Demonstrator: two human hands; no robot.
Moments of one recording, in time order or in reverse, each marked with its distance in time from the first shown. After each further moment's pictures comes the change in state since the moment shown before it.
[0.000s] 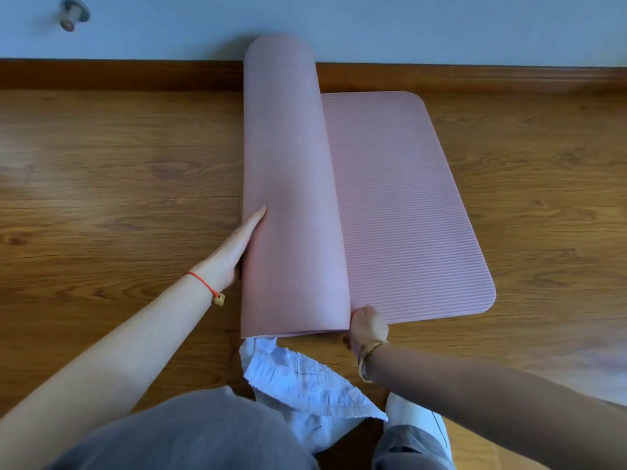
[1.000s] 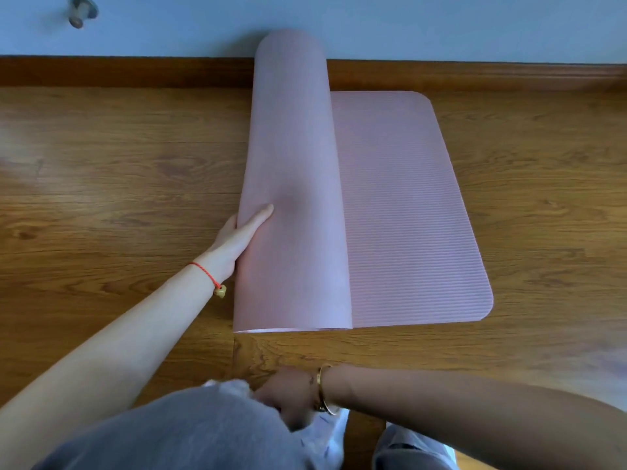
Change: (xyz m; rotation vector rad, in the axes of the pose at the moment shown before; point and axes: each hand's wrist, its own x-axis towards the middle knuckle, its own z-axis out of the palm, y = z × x) left_hand 0.009 -0.002 -0.015 0.061 0.182 0.074; right_hand -0.097 -0.009 0.039 -1.011 -1.108 -1.012
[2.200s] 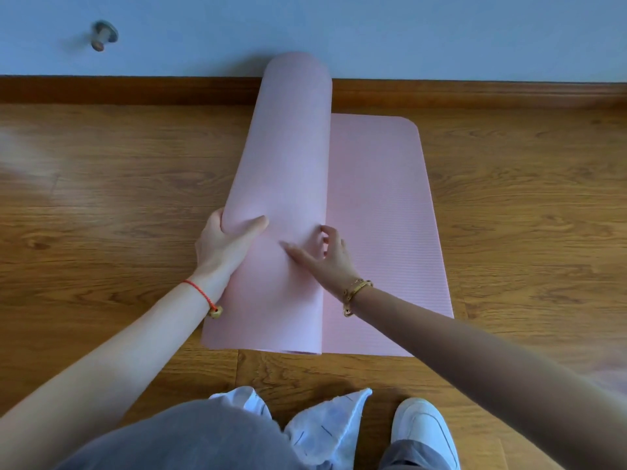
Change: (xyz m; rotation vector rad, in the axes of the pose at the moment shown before) left_hand -0.038 0.020 -0.012 0.224 0.364 0.201; right_hand -0.011 0.052 -0.126 0.689 1.128 0.308
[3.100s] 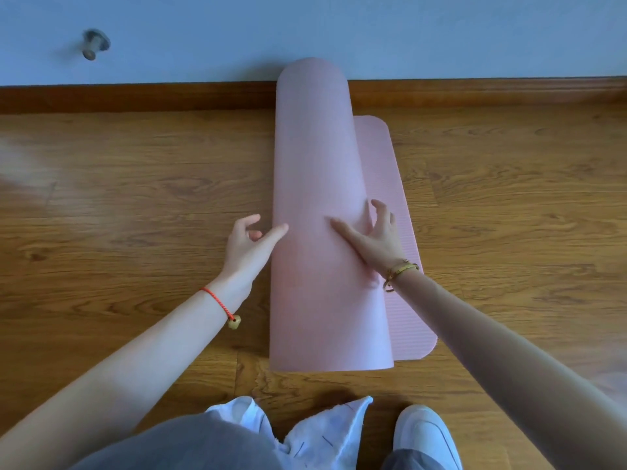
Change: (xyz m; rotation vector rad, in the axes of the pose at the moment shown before) left_hand -0.017 0.022 0.033 -0.113 -0.200 -0.056; right_hand 0.035 0.012 -0.072 -0.059 0.234 -0.002
